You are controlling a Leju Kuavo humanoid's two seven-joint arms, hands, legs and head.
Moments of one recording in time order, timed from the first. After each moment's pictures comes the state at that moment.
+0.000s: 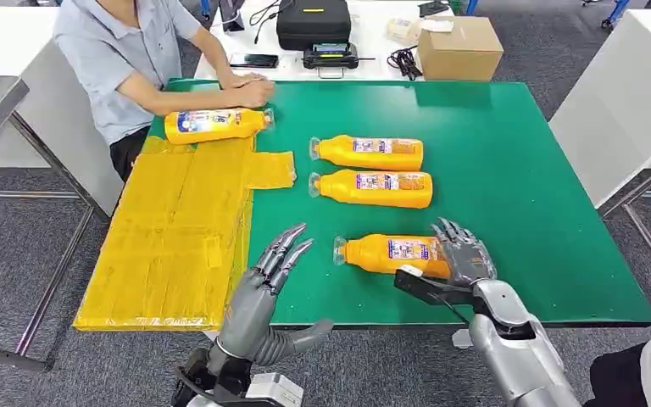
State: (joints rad) left arm 0.03 -0.23 -0.50 -1.59 -0.79 0.37 -0.43; right arm -0.28 -0.21 0.26 -1.04 1.11 -0.04 -0.14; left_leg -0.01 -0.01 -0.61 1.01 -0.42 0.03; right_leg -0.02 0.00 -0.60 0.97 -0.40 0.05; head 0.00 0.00
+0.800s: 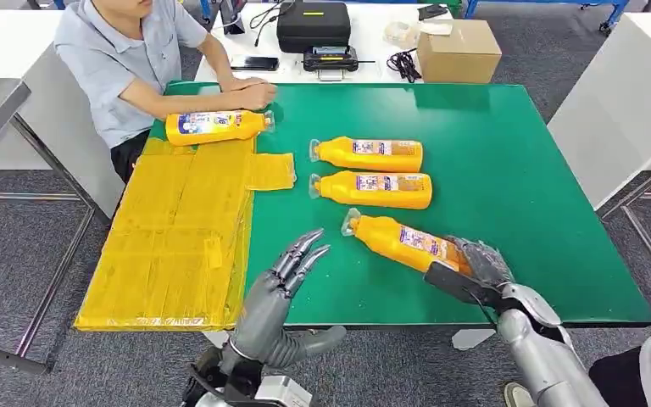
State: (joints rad) left arm 0.00 -0.23 -0.54 -1.53 -0.74 0.37 -0.45; right arm -0.28 -0.28 0.21 -0.90 0.75 0.06 -0.36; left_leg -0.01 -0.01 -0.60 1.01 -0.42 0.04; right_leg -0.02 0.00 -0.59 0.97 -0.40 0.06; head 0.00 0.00
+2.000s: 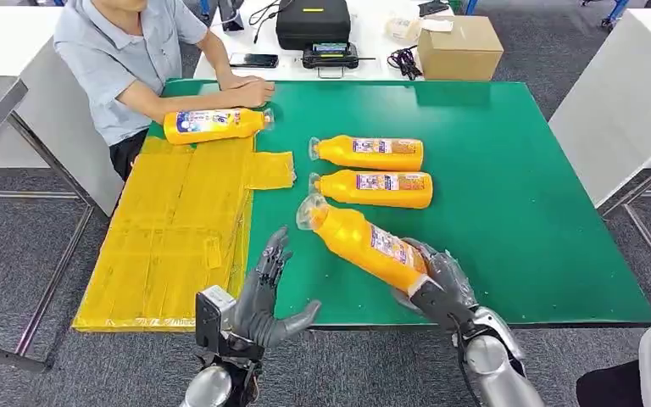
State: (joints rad) left arm -0.04 -0.29 -0.42 -1.28 0.03 0.15 -0.42; right arm -0.09 -0.08 0.13 -1.28 0.51 0.09 -0.53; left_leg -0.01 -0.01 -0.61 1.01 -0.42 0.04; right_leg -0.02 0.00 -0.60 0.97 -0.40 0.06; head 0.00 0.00
